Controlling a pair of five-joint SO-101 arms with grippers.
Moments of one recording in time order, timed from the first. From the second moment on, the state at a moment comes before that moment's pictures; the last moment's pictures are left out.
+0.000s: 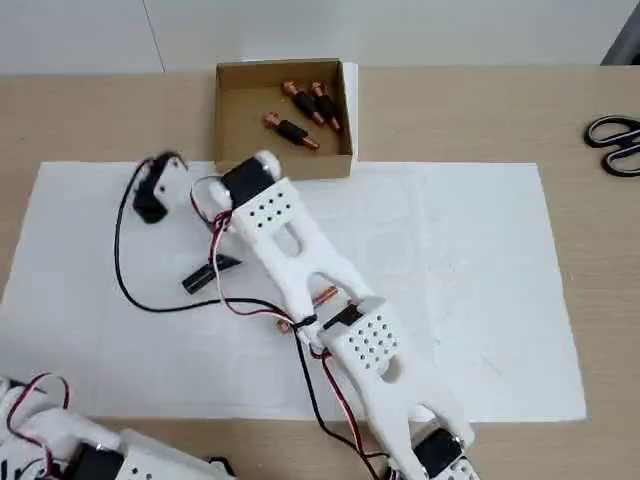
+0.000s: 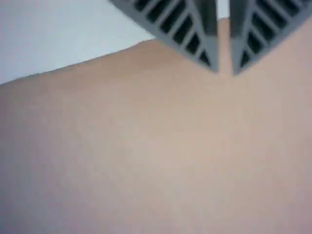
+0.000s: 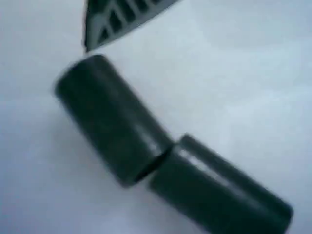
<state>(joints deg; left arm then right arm) -74.0 -103.4 81.9 54.6 10.3 -43.0 55.3 -67.8 96.7 33.4</state>
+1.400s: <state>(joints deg) -80.5 -103.4 81.9 54.6 10.5 -46.4 57.2 -62.6 96.3 35.5</state>
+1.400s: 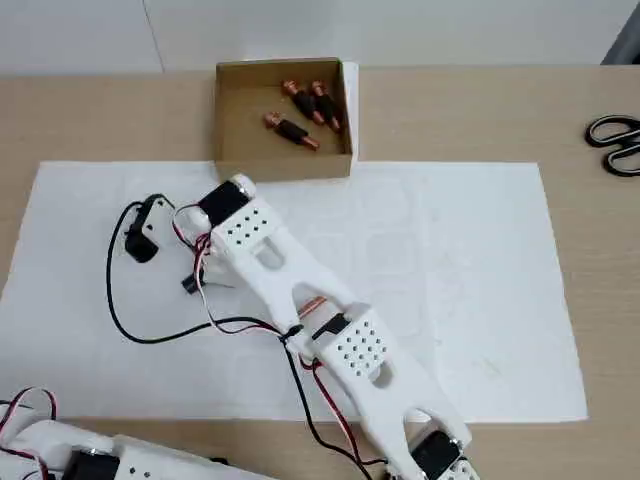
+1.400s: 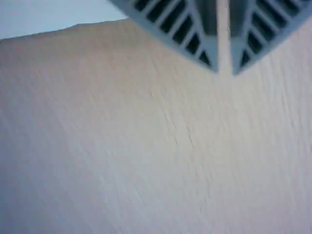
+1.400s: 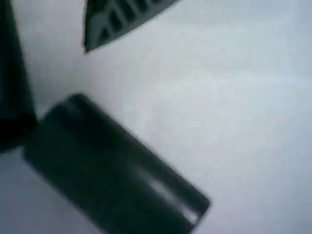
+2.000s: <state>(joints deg) -80.5 -103.4 81.9 54.6 10.5 -48.9 57.1 -62.5 95.3 35.5</state>
